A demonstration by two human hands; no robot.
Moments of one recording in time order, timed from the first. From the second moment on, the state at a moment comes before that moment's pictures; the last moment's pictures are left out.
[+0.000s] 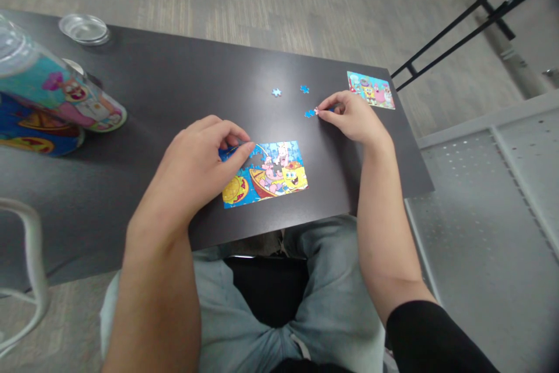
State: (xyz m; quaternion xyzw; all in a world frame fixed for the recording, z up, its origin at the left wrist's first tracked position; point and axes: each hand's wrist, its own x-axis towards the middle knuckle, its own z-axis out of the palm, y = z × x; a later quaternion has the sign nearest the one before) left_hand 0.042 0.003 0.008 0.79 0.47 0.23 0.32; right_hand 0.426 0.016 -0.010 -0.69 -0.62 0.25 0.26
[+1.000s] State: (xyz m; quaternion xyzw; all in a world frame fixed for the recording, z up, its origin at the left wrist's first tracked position) left_hand 0.039 0.003 0.007 0.79 0.47 0.24 0.30; right_hand 0.393 -0.008 0.010 -0.65 -0.66 0.31 0.23
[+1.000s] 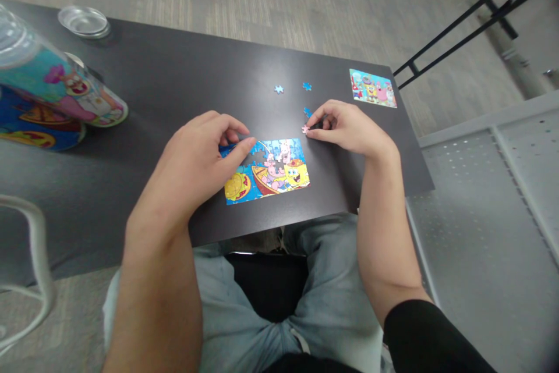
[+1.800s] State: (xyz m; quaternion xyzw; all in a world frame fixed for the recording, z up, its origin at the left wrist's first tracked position) left_hand 0.038 0.002 0.003 0.78 0.48 0.26 0.31; right_hand 0.383 -0.011 0.011 -0.61 -0.67 0.36 0.24
